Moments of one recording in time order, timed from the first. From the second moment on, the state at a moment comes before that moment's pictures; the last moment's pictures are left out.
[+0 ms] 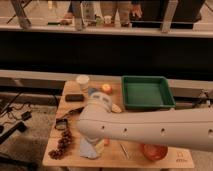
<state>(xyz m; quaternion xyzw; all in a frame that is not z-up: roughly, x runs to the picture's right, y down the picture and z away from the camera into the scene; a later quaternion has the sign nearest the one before) -0.070 0.210 0.620 -0.24 -0.16 -0.29 0.91</state>
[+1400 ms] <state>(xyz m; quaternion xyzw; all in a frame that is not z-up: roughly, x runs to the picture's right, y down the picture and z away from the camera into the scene) -0.169 0.212 0.647 -0.24 -0.17 -0.38 0.88</state>
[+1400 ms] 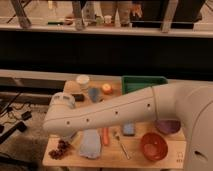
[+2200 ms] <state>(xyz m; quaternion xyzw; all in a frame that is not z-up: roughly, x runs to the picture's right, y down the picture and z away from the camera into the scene) -0.242 0.247 0.664 -0.26 -0.20 -0.46 0.82</state>
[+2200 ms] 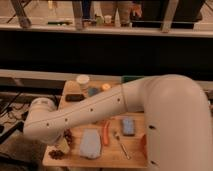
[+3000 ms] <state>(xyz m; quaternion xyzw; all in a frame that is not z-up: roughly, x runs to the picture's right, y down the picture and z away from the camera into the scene) -0.239 0.250 0.717 -0.27 -0.22 -0.48 0.81</state>
